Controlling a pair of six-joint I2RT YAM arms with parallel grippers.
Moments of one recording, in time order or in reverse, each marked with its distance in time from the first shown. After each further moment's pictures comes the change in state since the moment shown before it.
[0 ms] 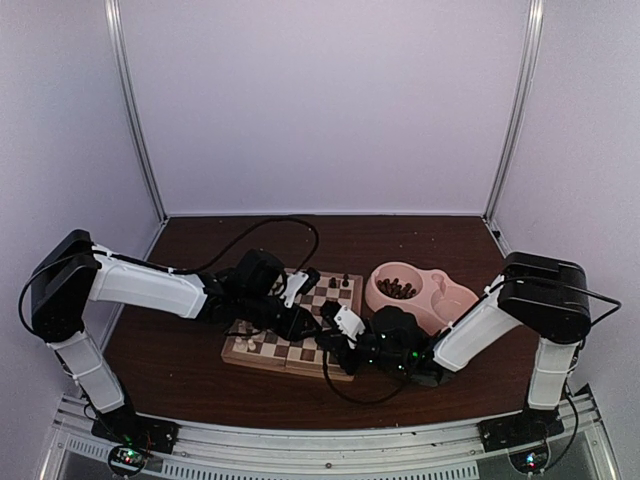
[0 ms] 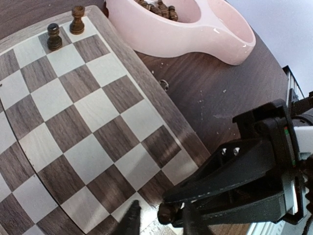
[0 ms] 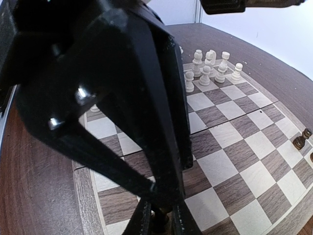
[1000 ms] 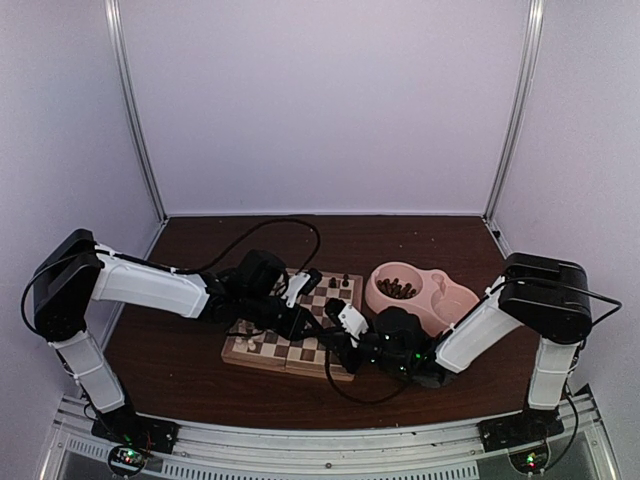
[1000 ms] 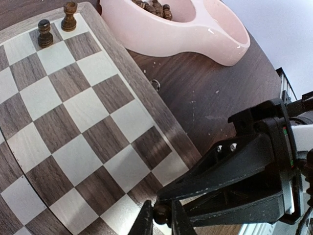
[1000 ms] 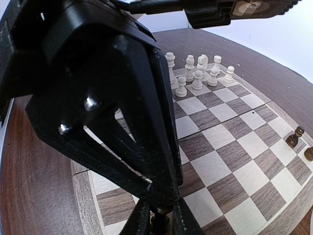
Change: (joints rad) left arm 0.000 0.014 0.009 0.008 0.038 -0.023; right arm 0.001 -0.006 -0.022 0.049 0.027 0.027
